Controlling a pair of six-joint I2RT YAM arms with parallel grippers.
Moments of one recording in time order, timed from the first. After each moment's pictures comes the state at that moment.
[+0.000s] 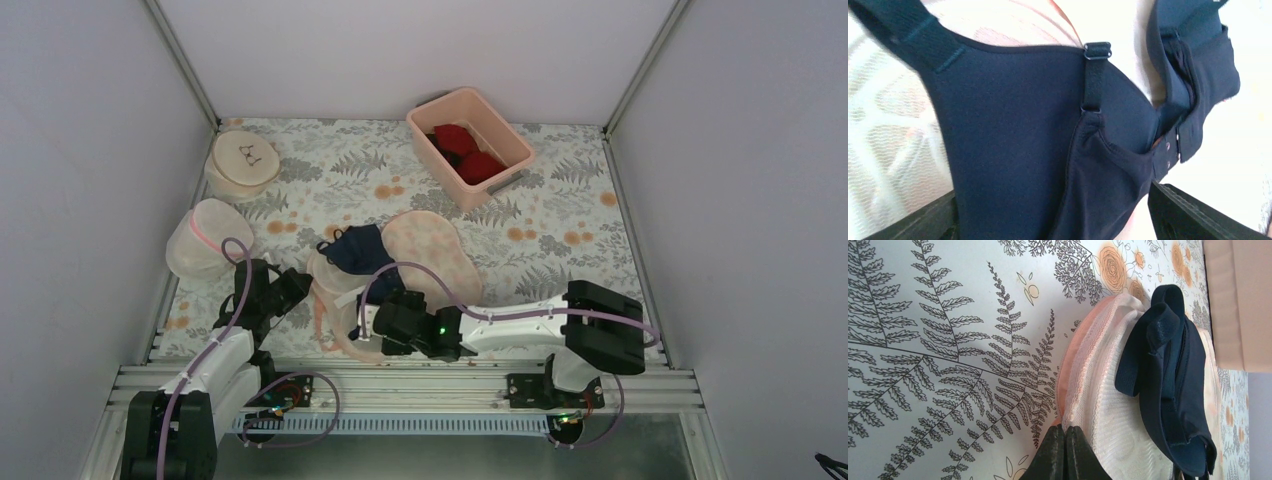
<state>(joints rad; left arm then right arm) -0.01 0.85 0.11 0.02 0.37 -0.80 1.37 1.57 0.83 -0.19 0.40 -0.29</state>
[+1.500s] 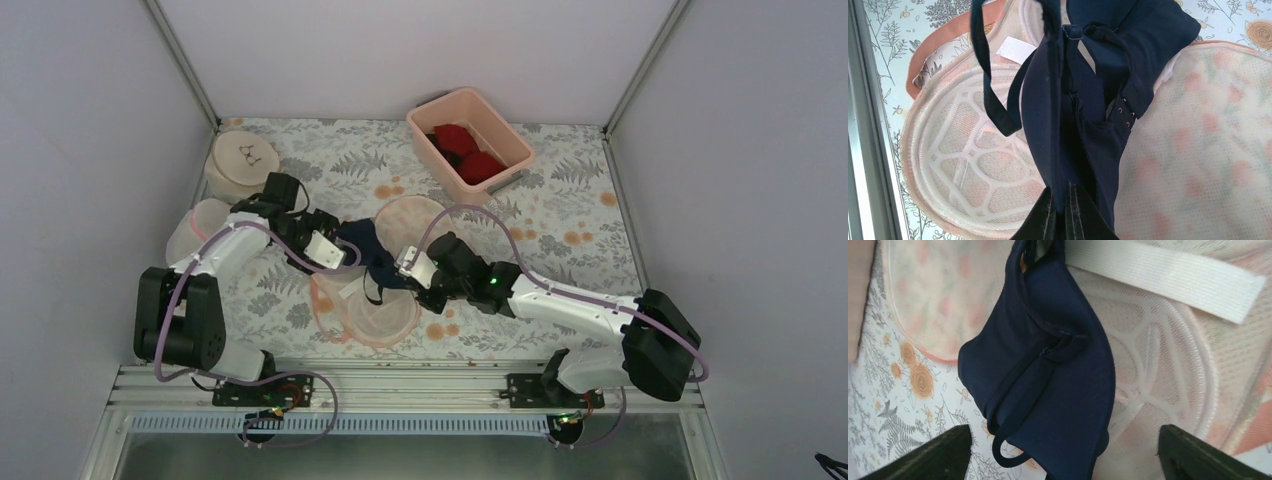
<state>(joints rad) -0.14 1.44 0.94 -0.72 0.47 1.85 0.97 1.32 0.78 -0.25 -0.10 -0.19</state>
